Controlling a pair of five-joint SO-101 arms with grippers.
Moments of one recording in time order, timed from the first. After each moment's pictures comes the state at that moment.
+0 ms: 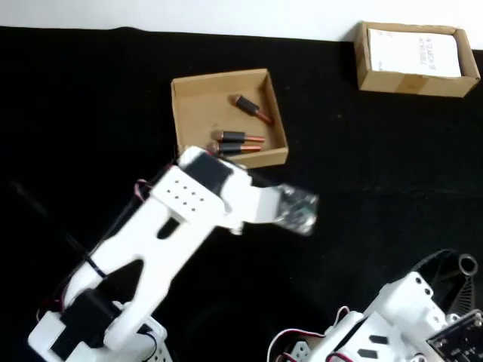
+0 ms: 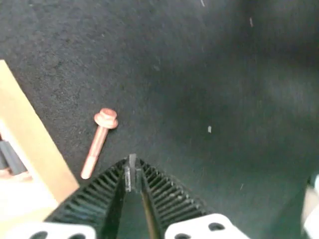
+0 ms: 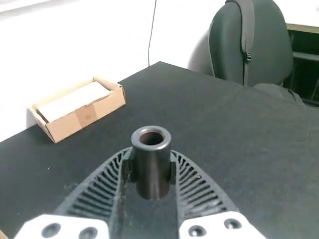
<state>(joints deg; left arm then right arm) 29.3 -12.7 16.9 83.4 -74.9 40.3 -104.0 38.6 84.0 -4.5</state>
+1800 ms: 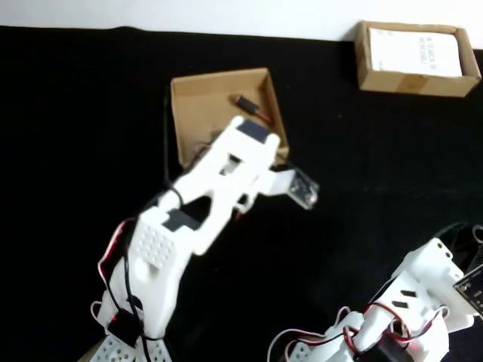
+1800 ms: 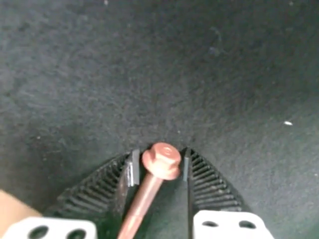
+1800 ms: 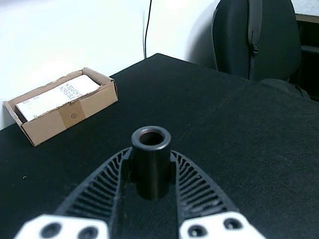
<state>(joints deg) 25.8 44.1 -27.0 90.5 -83.7 40.3 -104.4 65.5 58.8 -4.0</state>
